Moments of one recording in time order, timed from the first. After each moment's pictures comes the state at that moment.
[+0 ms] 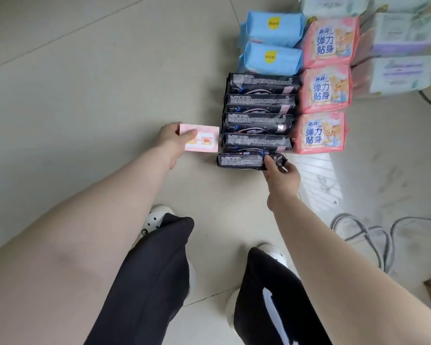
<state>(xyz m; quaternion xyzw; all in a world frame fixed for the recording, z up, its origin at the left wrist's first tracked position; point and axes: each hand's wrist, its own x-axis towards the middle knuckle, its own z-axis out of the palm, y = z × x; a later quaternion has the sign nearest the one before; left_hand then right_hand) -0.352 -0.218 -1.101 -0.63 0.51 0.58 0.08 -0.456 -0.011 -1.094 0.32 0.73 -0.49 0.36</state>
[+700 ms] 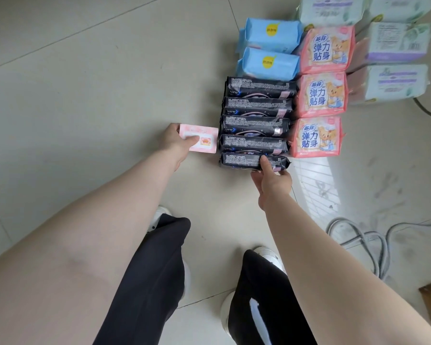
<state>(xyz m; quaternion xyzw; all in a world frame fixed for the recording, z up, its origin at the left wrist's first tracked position) -0.357 -0.206 -1.105 -0.64 0.54 0.54 0.08 -0.456 -0.027 -1.070 0.42 0.68 -0.47 0.38</state>
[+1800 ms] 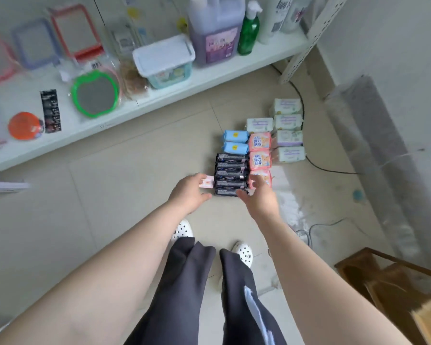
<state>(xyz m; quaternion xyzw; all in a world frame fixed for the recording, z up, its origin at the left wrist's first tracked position) -0.334 -0.181 -0.653 -0.42 0.77 0.43 0.22 -0.453 -0.043 -0.627 -0.09 0.89 -0.22 0.40</state>
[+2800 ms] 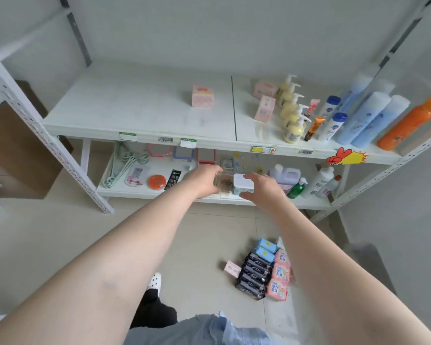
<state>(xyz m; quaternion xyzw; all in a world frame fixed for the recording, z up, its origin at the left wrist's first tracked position) -0.171 -0.302 -0.289 -0.45 0.85 0.27 -0.01 -0.343 -0.221 -0.289 -0.56 0.80 -0.03 0.20</state>
